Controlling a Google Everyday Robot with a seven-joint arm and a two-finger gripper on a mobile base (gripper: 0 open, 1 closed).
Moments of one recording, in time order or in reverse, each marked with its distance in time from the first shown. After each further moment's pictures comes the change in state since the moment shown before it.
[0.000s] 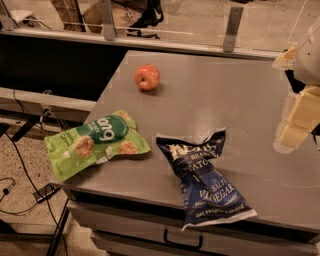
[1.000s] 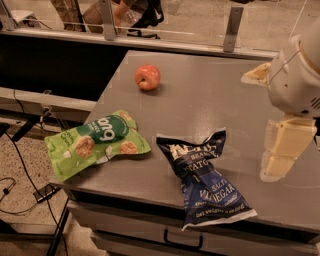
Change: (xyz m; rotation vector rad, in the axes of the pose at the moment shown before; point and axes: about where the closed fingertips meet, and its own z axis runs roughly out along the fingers) arm -0.038 0.048 0.009 -0.008 -0.032 -0.221
